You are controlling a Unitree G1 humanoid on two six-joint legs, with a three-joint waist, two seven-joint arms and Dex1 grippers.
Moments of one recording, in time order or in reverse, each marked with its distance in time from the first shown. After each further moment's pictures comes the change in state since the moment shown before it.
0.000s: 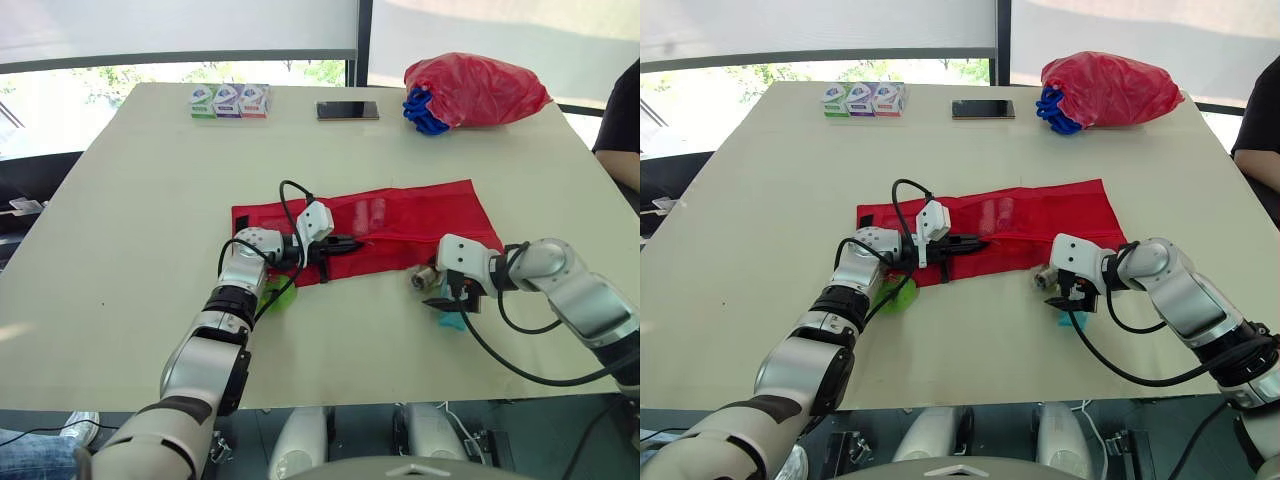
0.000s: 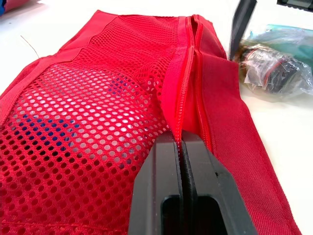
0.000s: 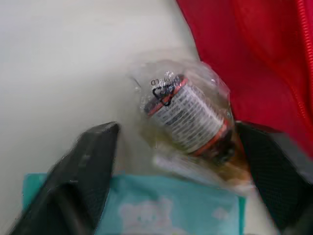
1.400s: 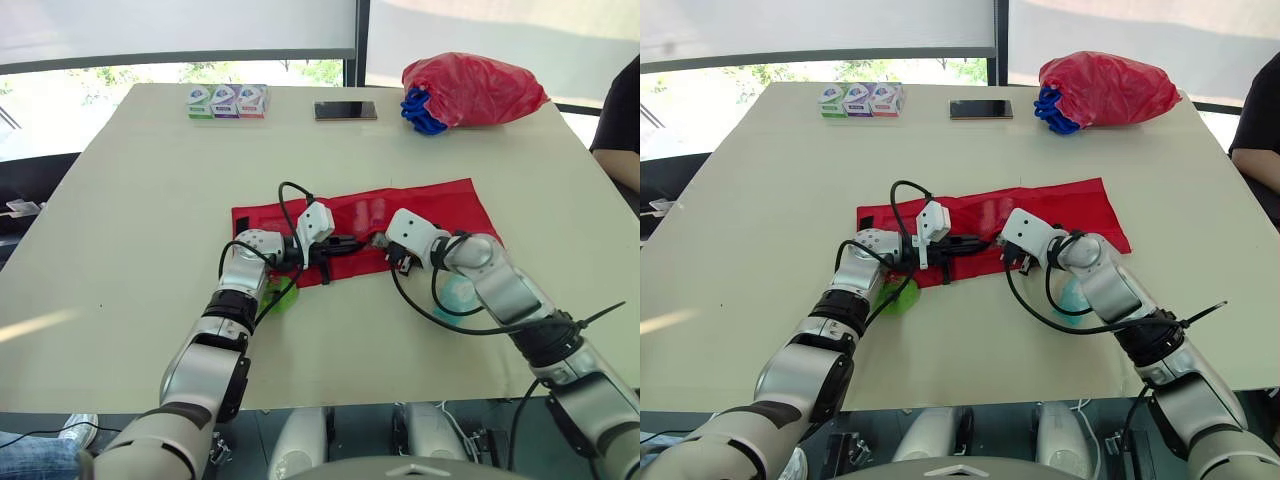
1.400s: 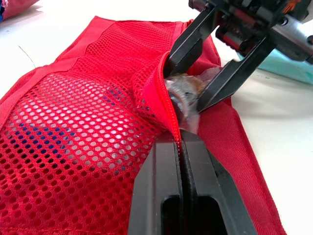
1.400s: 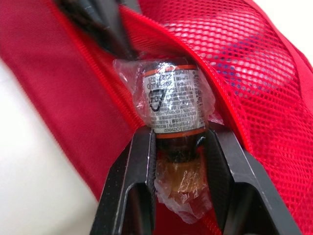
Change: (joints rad) left arm 0.036 -0.007 -0.004 -0.084 -0.022 0.048 -0.003; right arm -0.080 0.429 -0.008 0.167 -0.204 0.056 -0.387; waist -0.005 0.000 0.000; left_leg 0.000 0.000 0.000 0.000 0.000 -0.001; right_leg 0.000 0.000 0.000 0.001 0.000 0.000
